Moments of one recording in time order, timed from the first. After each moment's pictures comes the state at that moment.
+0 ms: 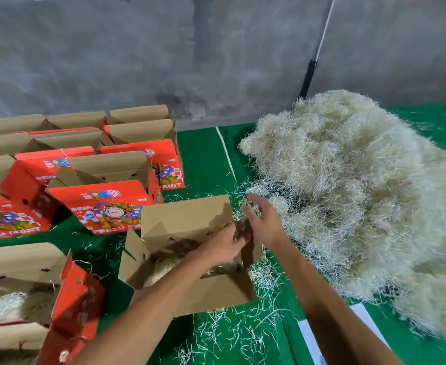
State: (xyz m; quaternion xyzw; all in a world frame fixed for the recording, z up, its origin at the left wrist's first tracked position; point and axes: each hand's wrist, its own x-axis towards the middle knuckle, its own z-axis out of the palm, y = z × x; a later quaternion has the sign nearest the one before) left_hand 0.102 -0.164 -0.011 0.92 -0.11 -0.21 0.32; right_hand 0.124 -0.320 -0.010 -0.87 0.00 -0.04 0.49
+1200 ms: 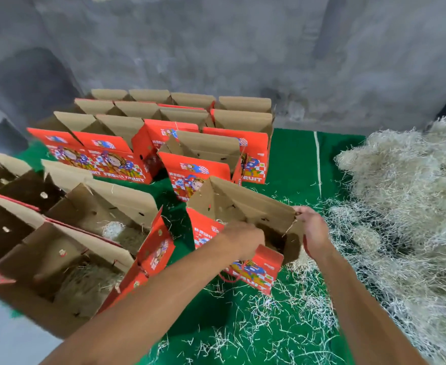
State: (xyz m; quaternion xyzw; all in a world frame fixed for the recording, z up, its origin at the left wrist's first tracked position) left_hand 0.072 -0.077 0.062 0.97 -0.10 -0.21 -0.02; right_hand 0.179 -0.243 -0.027 -0.73 0.09 0.14 0.66
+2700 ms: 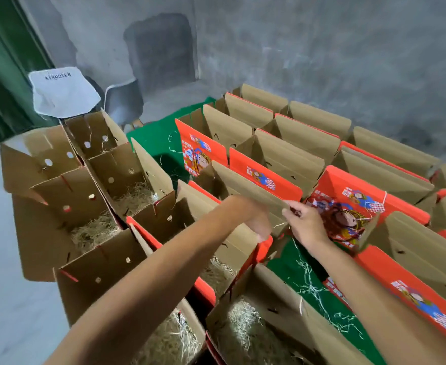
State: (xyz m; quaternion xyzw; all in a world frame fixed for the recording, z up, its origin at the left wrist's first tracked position) left_hand 0.160 0.536 0.077 0.94 0.14 -0.29 0.13; right_hand 0.261 0.405 -0.003 -0.81 -0.29 0.18 0.49
